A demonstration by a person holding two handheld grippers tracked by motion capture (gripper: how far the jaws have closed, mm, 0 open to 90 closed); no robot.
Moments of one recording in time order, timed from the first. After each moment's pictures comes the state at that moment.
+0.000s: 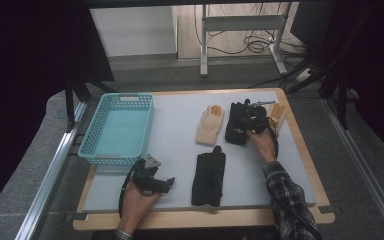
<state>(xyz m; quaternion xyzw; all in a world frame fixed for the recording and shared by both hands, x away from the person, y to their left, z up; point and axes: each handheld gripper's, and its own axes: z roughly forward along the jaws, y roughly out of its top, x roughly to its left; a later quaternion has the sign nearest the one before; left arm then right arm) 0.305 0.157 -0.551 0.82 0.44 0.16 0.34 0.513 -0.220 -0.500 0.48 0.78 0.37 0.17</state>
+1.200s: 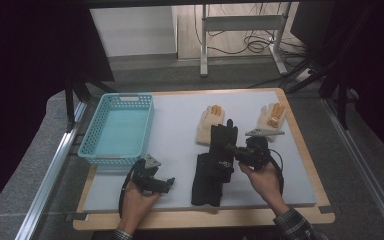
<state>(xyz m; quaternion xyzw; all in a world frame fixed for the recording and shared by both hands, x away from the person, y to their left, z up) 0.305 0.157 -0.551 0.82 0.44 0.16 0.34 0.340 -0.183 -0.443 0.43 0.77 0.47 0.07</state>
